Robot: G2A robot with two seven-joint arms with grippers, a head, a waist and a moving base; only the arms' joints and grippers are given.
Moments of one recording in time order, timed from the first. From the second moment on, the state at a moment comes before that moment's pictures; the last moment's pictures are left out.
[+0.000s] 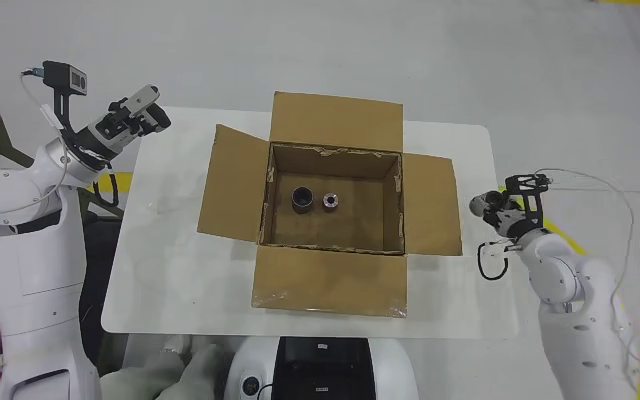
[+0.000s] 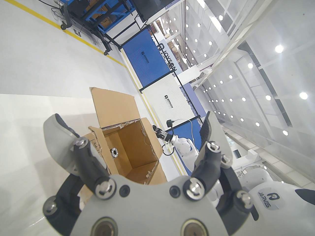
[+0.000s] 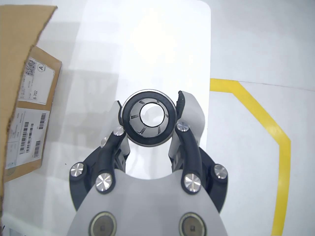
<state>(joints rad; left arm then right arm) 1.17 -0.99 -1.85 -1.58 -0.29 -0.26 -1.02 -1.48 -1.14 1.67 -1.71 -1.04 -0.18 0.60</state>
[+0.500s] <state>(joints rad) 1.17 -0.99 -1.85 -1.58 -0.29 -0.26 -1.02 -1.51 -1.14 1.69 -1.97 -1.05 -0.12 0.62</state>
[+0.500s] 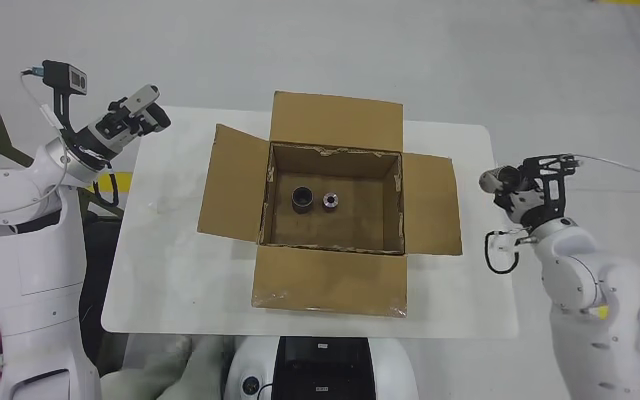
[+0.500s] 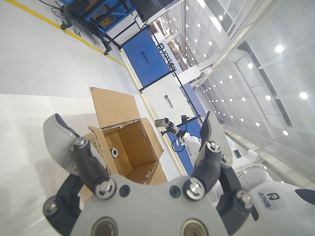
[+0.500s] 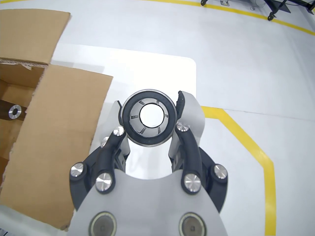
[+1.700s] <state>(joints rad) 1.17 -0.99 -1.85 -1.58 -0.29 -0.26 -1.02 -1.27 -1.18 1.16 -1.94 -1.00 -0.16 0.69</state>
